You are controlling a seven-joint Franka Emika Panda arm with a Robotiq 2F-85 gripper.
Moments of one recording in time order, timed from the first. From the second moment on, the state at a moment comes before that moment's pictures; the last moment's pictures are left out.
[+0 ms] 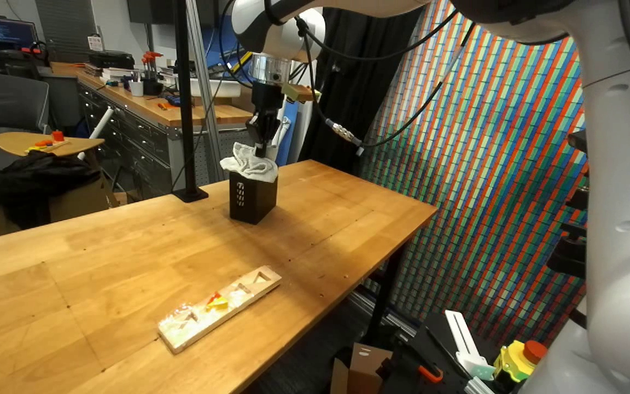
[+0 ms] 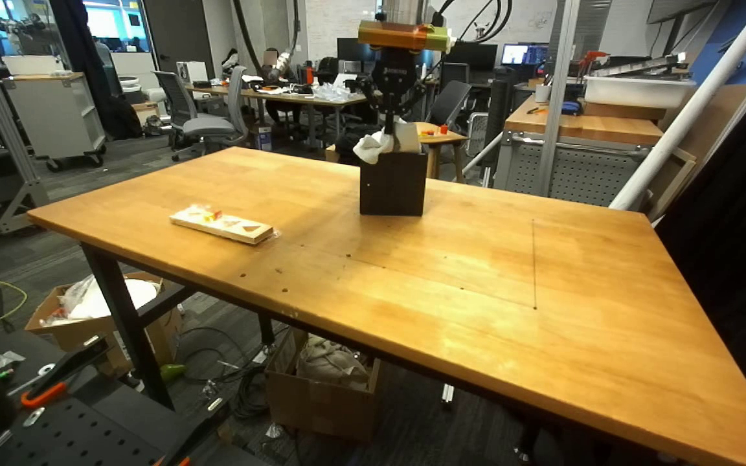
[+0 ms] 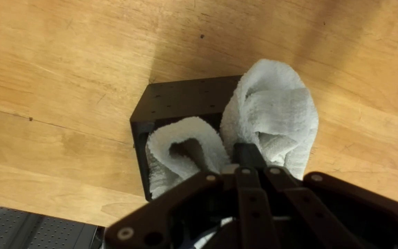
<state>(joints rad) -0.19 0.47 0.02 -1.45 0.05 1.95 -0.55</state>
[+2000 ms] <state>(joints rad) -0.20 0.76 0.07 -1.23 0.10 1.86 -0.59</state>
